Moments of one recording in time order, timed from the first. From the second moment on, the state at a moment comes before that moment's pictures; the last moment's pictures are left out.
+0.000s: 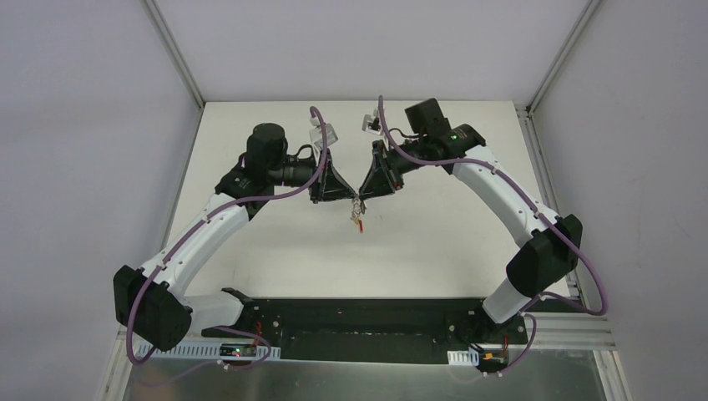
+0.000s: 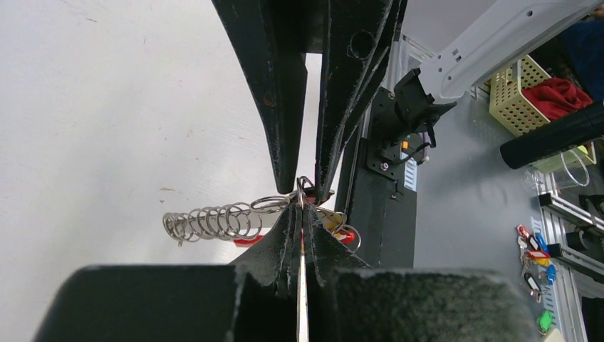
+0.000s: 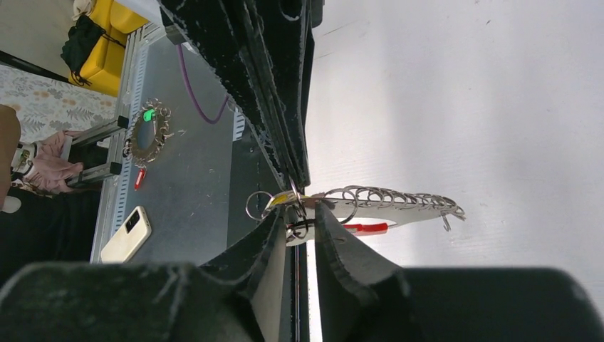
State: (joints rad) left arm -0.47 1.21 1.08 -0.20 0.94 -0.17; right arm 0.57 1.63 1.60 -0.86 -1.07 -0.25
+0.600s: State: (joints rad) left arm -0.47 1.21 1.06 -0.16 0.93 -0.16; right arm 0.58 1.62 1.59 -0.86 -1.05 -0.25
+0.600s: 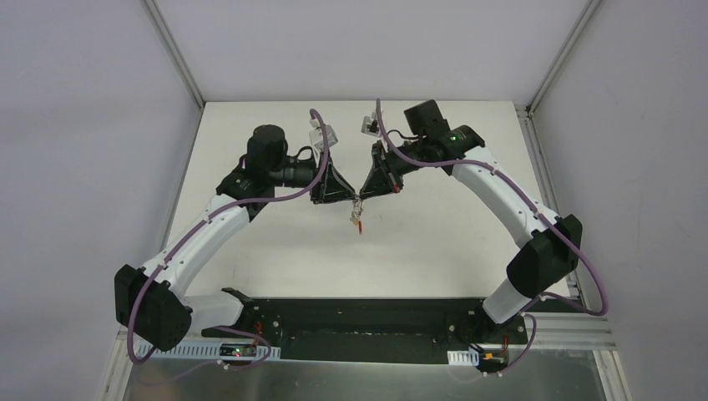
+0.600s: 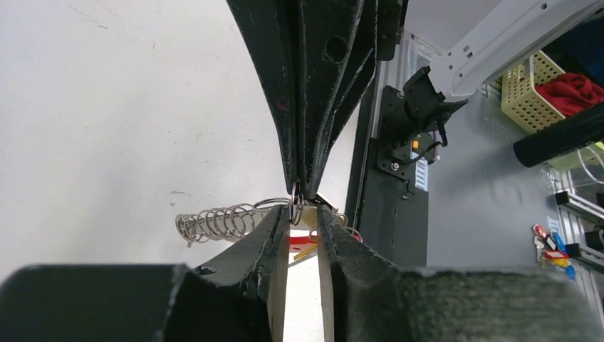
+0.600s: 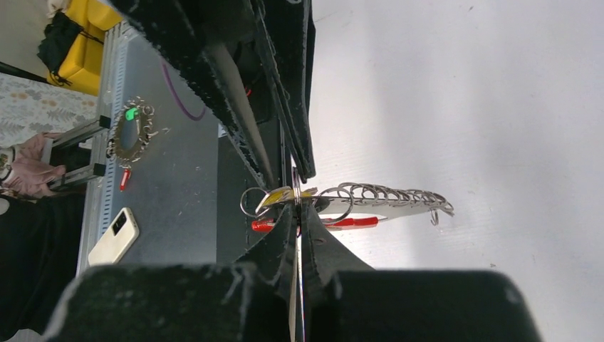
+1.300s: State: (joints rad) left arm -0.46 1.28 1.13 -0.34 0.91 0.10; right arm 0.61 1.65 1.60 -0.87 -0.94 -0.23
